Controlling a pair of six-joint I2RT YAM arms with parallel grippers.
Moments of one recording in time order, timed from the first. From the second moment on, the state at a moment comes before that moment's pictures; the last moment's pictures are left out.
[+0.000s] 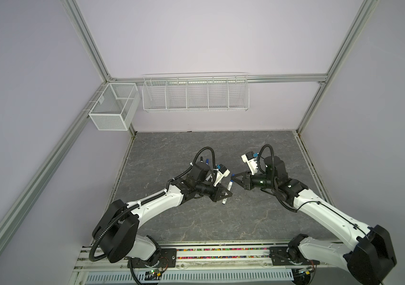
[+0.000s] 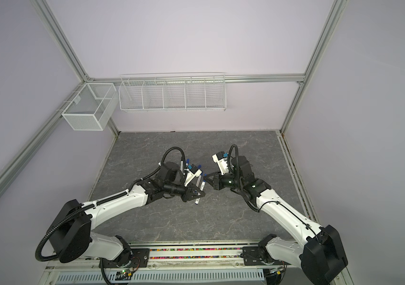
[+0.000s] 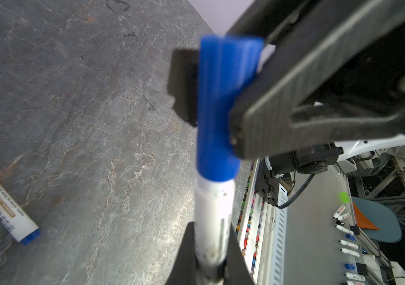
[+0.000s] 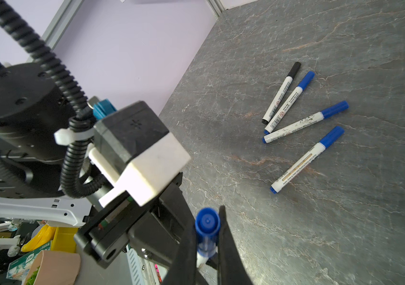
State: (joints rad) left arm -0.78 1.44 0.88 -0.10 0.68 -0.25; right arm 0.56 1.16 0.81 -0.15 -0.59 0.47
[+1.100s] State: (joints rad) left arm -0.79 1.47 0.94 -0.24 0.63 -0.12; right arm 0.59 1.15 0.76 -0.14 -0.63 0.46
